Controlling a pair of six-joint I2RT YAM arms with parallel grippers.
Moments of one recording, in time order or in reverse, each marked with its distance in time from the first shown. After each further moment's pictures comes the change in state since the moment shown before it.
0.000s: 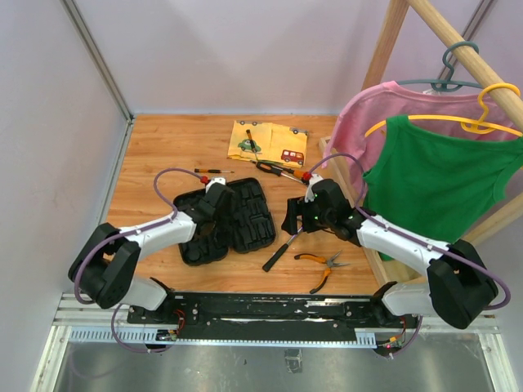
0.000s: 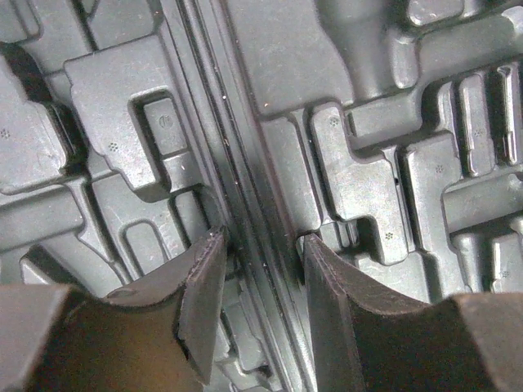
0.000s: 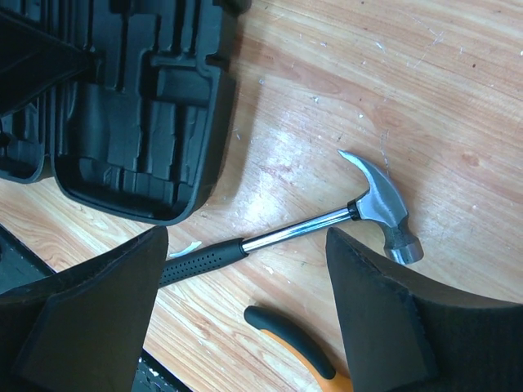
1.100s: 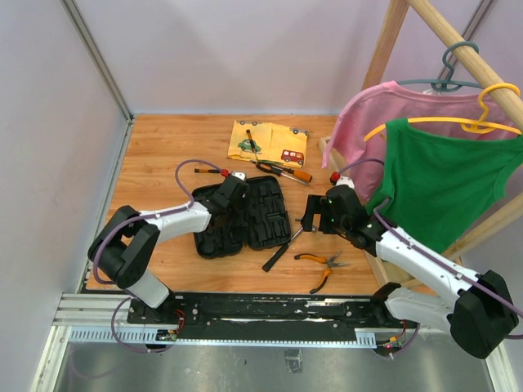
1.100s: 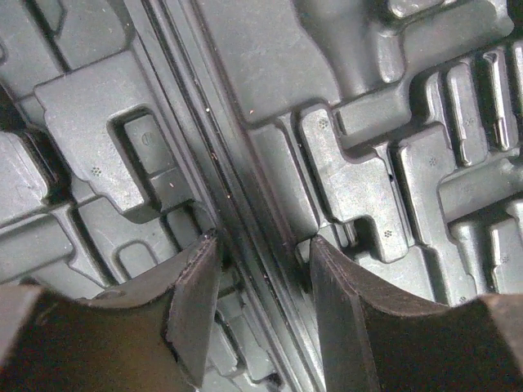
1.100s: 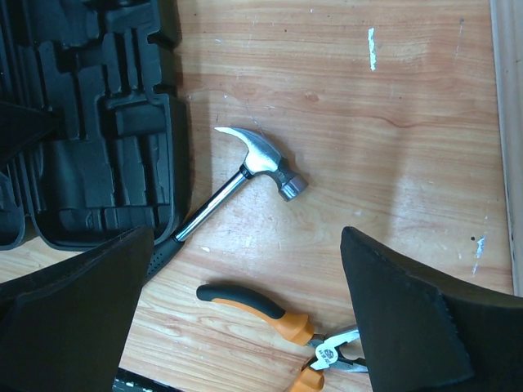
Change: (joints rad) left arm -0.048 0.143 0.114 0.060 0.123 0.072; right arm -0.025 -0.212 -0.034 -0.217 0.311 0.167
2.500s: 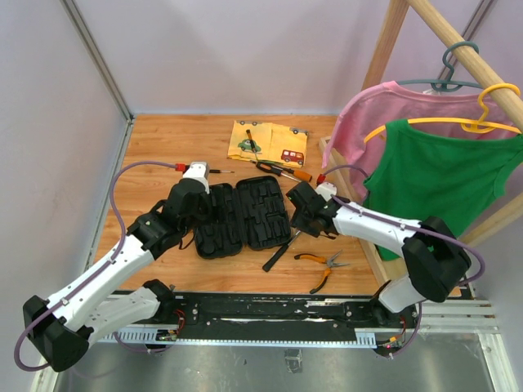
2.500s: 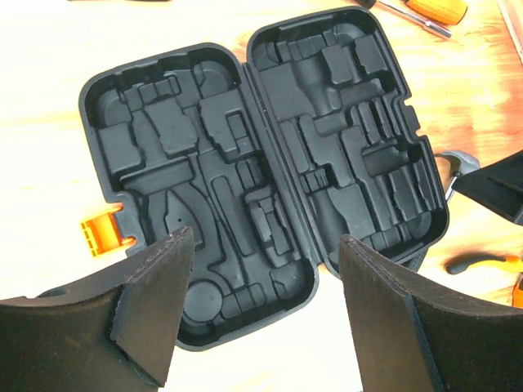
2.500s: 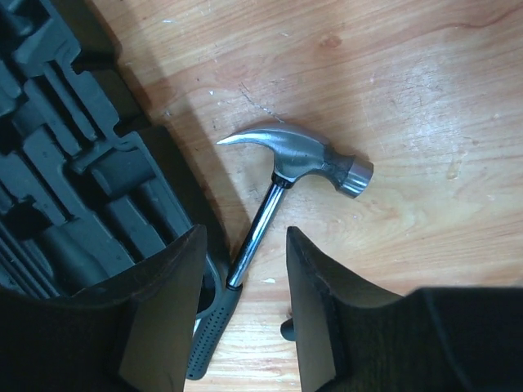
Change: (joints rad) left arm -0.006 -0.665 0.010 -0.366 -0.123 0.015; right arm 0.134 0.399 0.219 -0.134 0.143 0.517
